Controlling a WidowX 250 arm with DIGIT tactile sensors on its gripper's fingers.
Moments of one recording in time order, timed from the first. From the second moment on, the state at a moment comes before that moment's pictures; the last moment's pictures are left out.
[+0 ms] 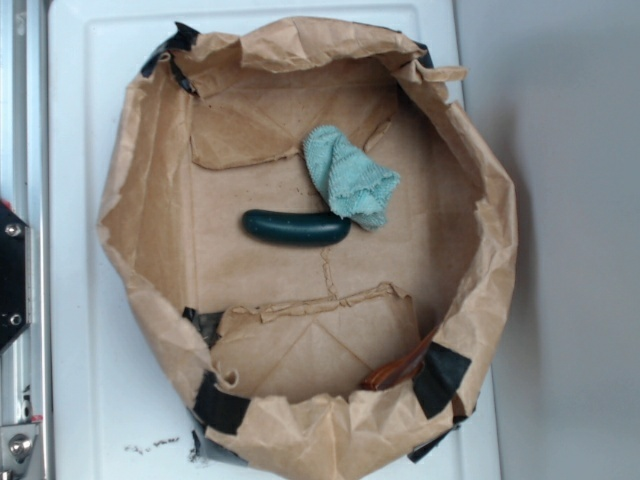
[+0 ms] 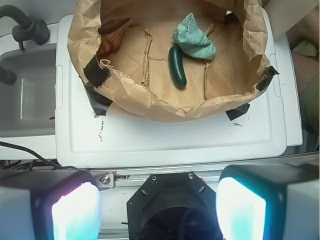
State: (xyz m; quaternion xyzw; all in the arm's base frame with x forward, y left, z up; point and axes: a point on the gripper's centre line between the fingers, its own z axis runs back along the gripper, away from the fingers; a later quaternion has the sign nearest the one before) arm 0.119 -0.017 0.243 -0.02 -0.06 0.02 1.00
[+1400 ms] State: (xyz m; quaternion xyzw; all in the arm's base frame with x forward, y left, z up) arm 0.139 0.000 0.220 -0.07 -0.04 -0.03 1.00
